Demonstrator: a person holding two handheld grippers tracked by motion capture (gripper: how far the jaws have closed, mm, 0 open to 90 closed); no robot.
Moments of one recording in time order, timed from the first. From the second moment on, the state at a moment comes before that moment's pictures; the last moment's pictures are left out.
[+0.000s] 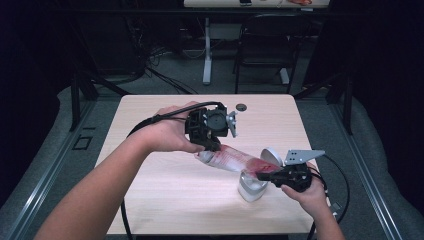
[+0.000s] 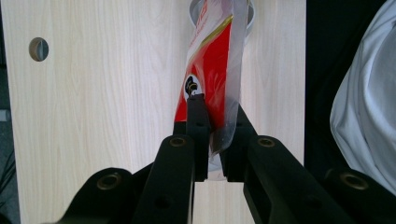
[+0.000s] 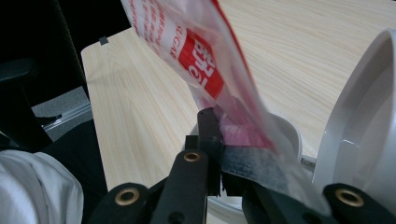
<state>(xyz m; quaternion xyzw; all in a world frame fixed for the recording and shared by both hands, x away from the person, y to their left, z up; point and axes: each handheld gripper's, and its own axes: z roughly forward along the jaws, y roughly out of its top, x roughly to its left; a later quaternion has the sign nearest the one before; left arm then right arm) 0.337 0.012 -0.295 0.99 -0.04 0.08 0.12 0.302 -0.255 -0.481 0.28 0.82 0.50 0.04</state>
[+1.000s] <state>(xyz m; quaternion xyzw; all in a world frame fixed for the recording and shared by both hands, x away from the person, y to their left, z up) 0.337 0.012 -0.295 0.99 -0.04 0.08 0.13 0.301 -0.254 -0.481 0.27 0.83 0.49 0.06</state>
